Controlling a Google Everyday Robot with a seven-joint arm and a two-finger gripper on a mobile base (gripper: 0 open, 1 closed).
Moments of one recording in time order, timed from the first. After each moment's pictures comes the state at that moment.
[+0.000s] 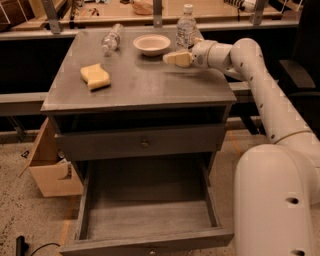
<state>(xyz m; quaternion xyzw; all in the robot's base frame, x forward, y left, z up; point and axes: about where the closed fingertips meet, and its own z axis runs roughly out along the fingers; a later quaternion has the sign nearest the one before) 0.900 -0.088 0.883 -0.33 0.68 0.23 0.61</state>
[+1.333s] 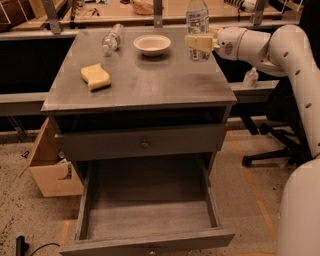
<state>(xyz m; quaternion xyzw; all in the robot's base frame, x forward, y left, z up) 0.812 -0.127 0.963 -0.33 0.65 0.31 0.62</state>
